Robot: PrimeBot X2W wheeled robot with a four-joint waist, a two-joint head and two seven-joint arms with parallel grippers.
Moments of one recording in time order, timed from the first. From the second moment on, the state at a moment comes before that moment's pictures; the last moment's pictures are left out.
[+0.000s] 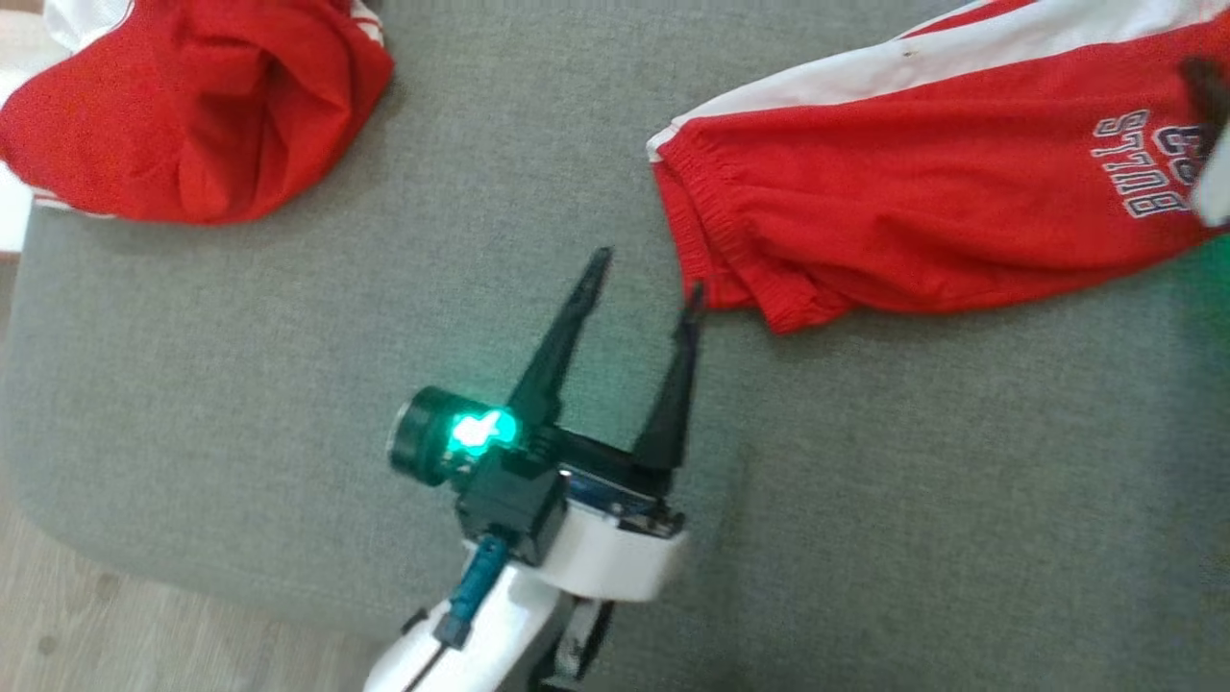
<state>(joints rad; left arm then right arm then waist) -0.39 0.11 -0.80 0.01 -0.36 0.33 -0.26 -0.70 -0.41 -0.01 0.34 0.41 0.12 0.76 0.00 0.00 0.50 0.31</state>
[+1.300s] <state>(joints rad) -0.10 0.05 -0.58 0.07 -0.26 0.08 -0.26 -0.63 -0.09 -0.13 0.29 0.34 0.12 0.77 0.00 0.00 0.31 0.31</state>
